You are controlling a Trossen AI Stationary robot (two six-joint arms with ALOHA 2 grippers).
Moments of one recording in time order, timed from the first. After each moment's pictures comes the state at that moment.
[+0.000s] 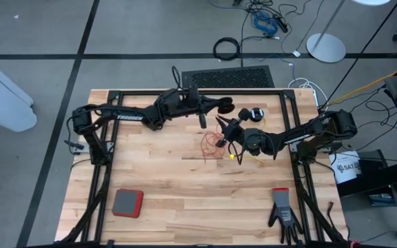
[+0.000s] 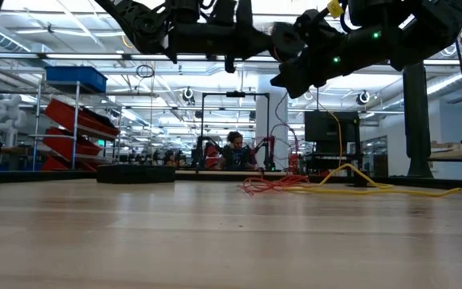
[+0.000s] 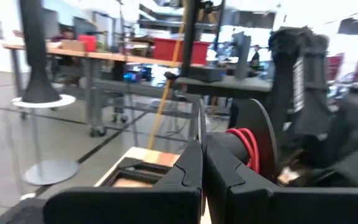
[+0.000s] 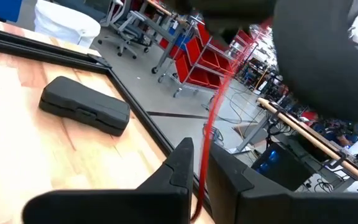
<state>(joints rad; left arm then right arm) 0.32 1.74 1.11 0.75 0.18 -0.11 0.02 1.50 0.58 0.86 0.81 -0.43</state>
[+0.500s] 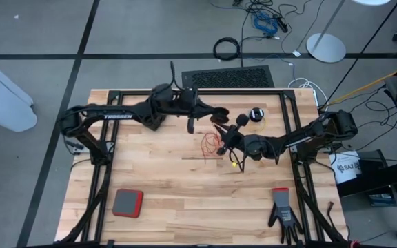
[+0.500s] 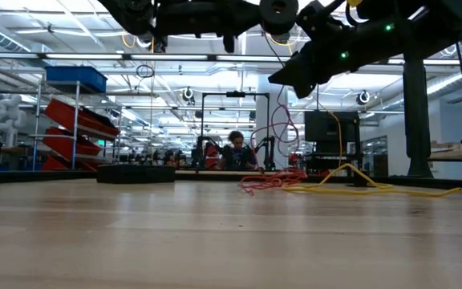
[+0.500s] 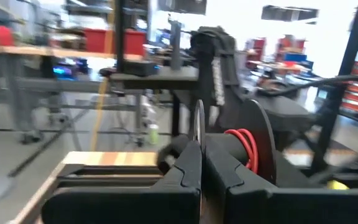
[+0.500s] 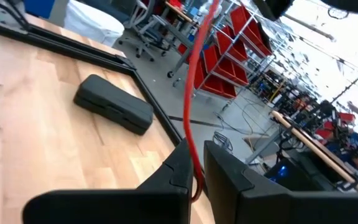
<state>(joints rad) 0.33 1.60 1.11 0.57 0.48 -0.07 0.10 1.49 0.58 0.82 0.80 -0.48</state>
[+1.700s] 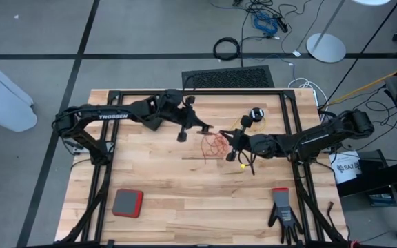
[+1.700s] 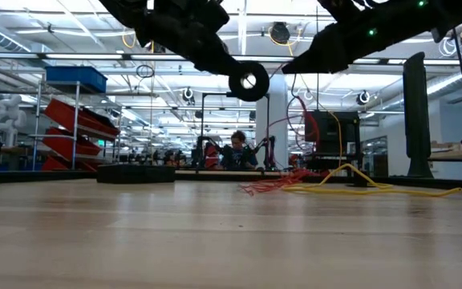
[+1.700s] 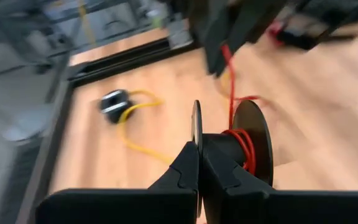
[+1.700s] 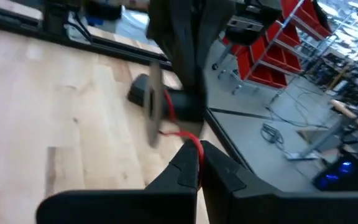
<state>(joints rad) 0.32 1.56 1.11 -0.04 0.35 0.48 0.14 1.26 0.58 0.44 0.66 -0.26</state>
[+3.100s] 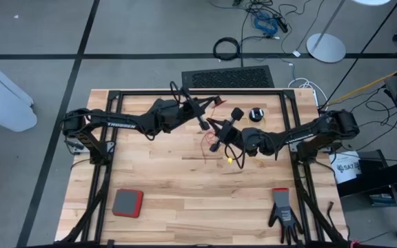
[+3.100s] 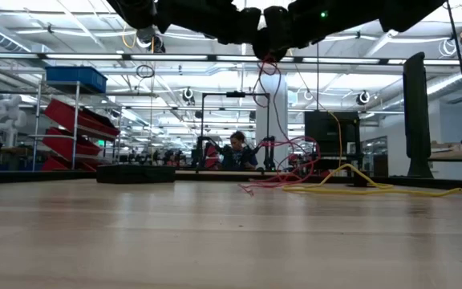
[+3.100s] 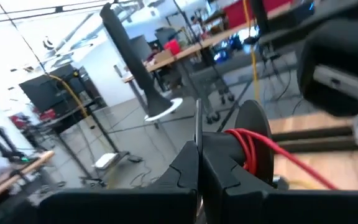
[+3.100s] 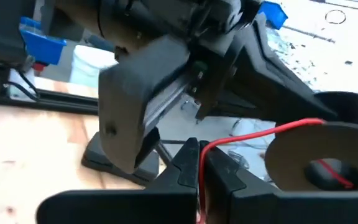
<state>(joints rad) 0.17 1.64 1.11 0.62 -0.36 0.47 0.10 1.48 0.78 0.72 0.74 -0.43</state>
